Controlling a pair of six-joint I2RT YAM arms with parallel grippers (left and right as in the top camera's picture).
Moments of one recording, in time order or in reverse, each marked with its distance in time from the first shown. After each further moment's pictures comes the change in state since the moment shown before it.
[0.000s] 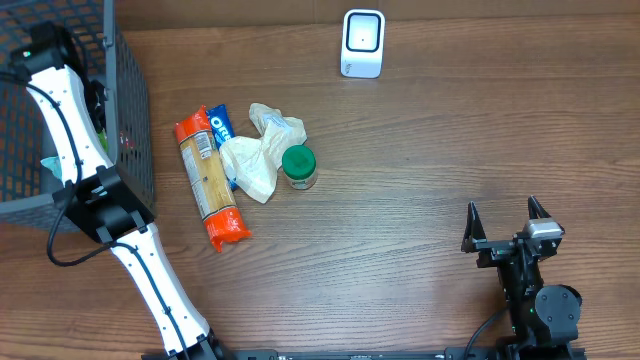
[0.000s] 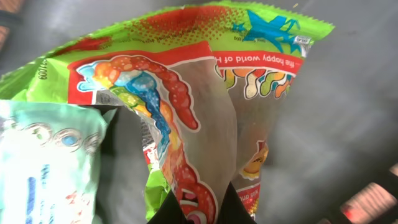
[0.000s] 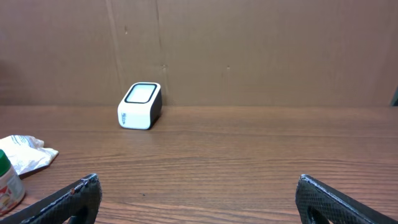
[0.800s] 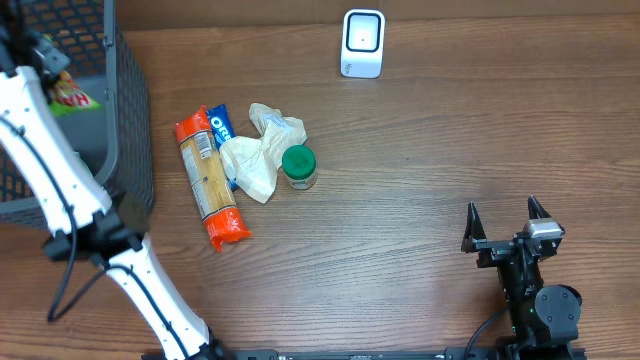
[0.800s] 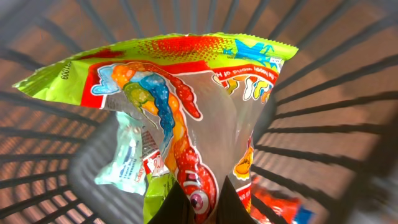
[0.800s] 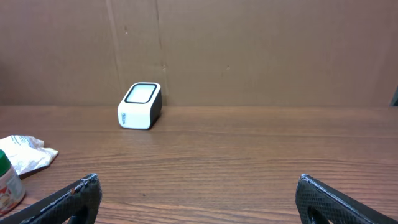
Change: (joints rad) left arm 0.000 -0.353 0.229 -0.106 0.014 0.003; right arm 0.000 0.000 0.000 0.000 0.000 0.000
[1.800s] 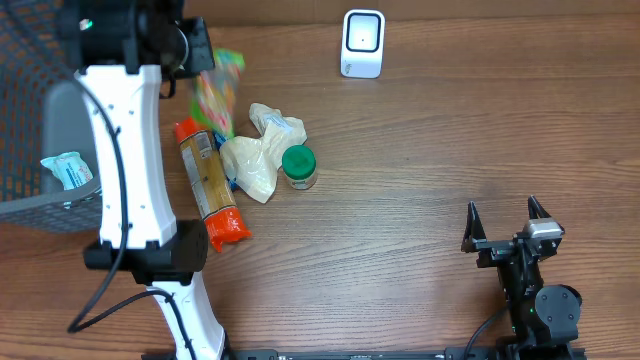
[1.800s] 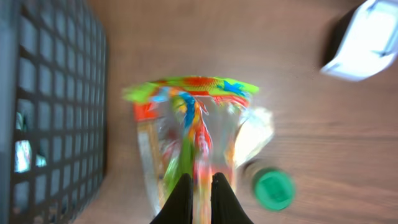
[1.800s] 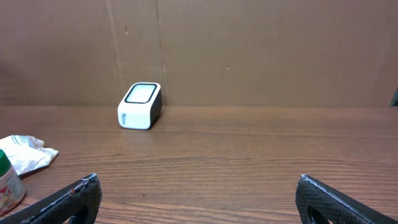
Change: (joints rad) left arm -0.485 -0.264 -0.467 0.013 0.087 0.185; right arm 0.000 0.000 0.000 0.000 0.000 0.000
